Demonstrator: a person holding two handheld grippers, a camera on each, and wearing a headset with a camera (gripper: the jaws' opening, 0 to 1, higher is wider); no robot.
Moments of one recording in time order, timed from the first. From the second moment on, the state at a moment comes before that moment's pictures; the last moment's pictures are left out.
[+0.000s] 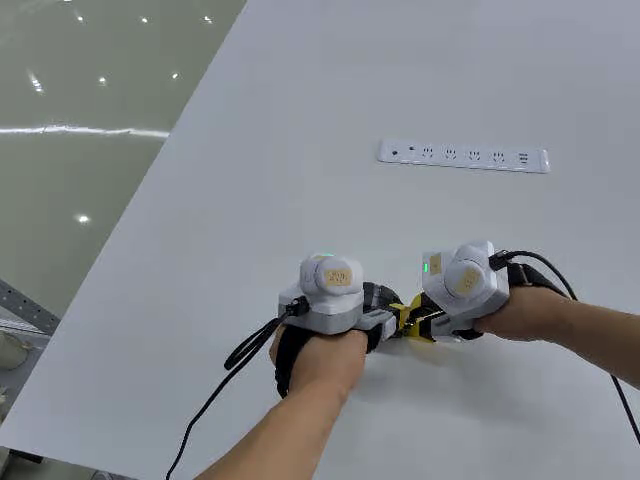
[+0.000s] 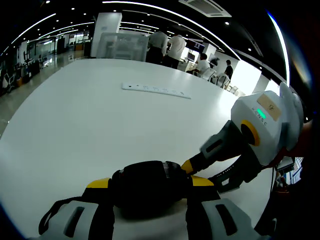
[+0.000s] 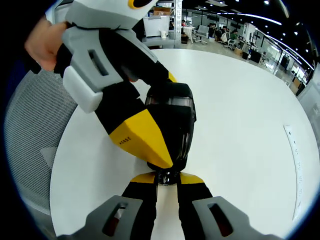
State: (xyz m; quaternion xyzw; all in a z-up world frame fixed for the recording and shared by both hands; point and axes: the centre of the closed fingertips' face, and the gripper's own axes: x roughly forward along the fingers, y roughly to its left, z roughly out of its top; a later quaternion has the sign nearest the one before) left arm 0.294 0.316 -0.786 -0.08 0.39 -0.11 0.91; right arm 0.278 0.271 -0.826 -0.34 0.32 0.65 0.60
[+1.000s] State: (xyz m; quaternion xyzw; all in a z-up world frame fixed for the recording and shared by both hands) left arm 0.294 0.315 -0.786 -0.08 0.39 -0.11 0.91; right arm 0.277 0.270 -0.826 -0.36 0.32 0.64 0.60
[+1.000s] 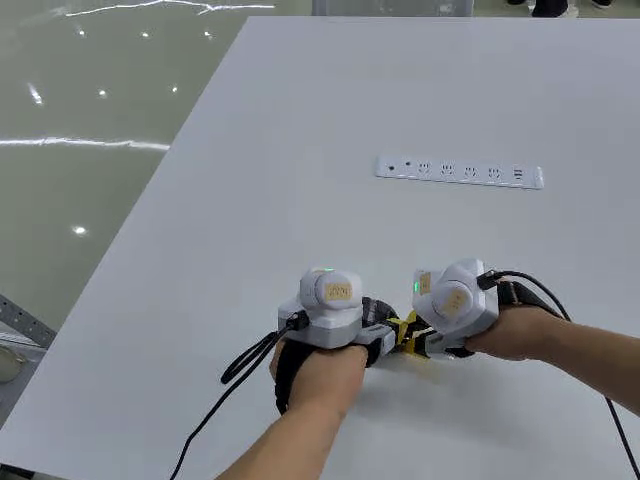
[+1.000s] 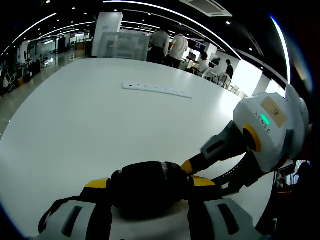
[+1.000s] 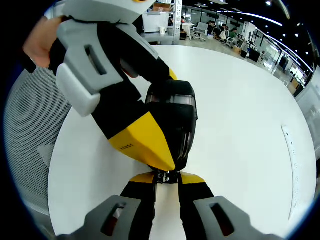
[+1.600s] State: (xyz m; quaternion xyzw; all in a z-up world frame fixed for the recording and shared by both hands) left arm 0.289 0.313 -0.787 -0.05 0.39 -0.15 0.91; right arm 0.273 0.260 -0.826 -0.32 0.34 0.61 0.64
